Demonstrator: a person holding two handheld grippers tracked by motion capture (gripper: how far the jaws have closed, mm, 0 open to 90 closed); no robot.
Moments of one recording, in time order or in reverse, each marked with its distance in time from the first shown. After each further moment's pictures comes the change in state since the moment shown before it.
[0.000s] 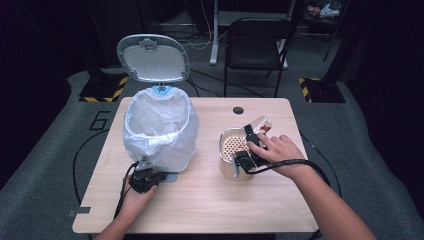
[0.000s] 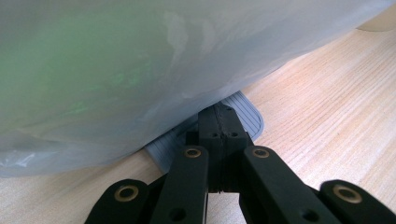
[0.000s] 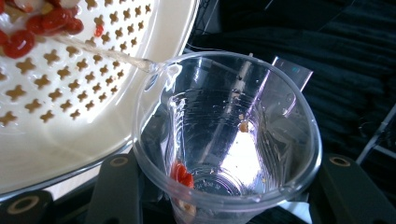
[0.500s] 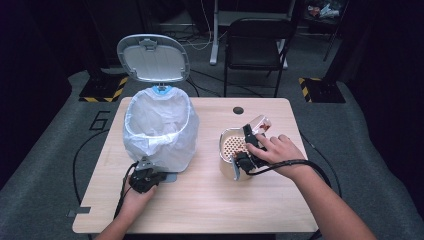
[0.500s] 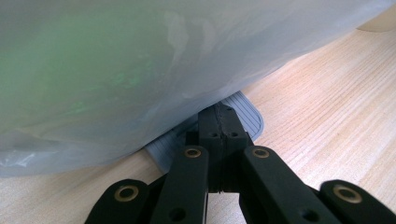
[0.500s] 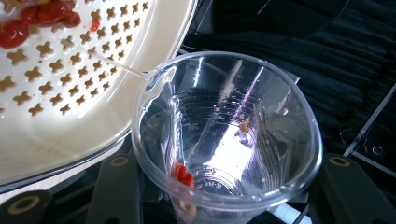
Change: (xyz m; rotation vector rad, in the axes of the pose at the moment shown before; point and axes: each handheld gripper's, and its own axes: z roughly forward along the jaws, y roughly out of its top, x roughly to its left) left arm 0.000 0.000 0.000 0.000 -0.002 -0.002; right arm 0.002 0.002 -0.001 -0.005 -0.031 -0.055
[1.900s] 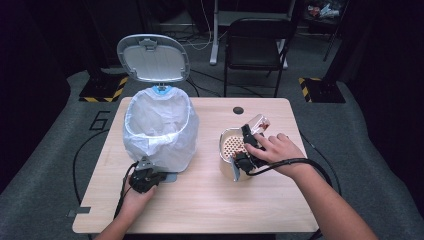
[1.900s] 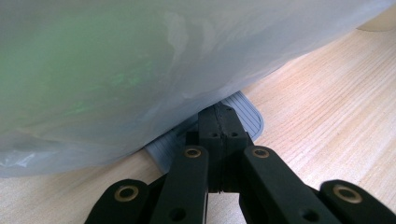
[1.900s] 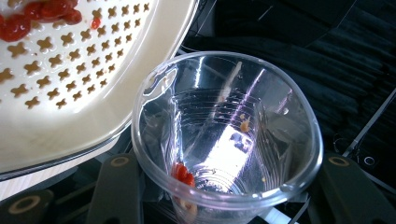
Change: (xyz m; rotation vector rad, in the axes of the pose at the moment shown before) left arm 0.000 0.000 0.000 0.000 -0.001 0.000; right arm -0.002 0.001 -0.002 -0.010 -0.009 -0.036
